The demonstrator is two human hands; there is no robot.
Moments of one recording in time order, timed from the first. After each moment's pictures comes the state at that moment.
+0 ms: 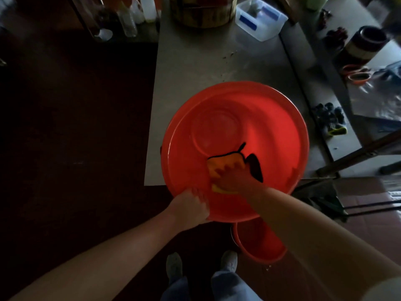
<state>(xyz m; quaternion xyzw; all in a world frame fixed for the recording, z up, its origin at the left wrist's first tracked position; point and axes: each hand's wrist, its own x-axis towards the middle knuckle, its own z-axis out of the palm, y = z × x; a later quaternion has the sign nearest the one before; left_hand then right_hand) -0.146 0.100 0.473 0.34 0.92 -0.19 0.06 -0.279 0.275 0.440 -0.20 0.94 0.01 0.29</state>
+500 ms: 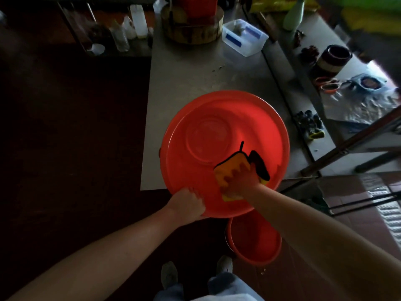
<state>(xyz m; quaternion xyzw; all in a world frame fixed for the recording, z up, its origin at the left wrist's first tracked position) -0.149 0.107 0.495 0.35 0.92 -0.17 0.00 -0.250 0.298 0.501 -0.20 0.91 0.22 0.30</state>
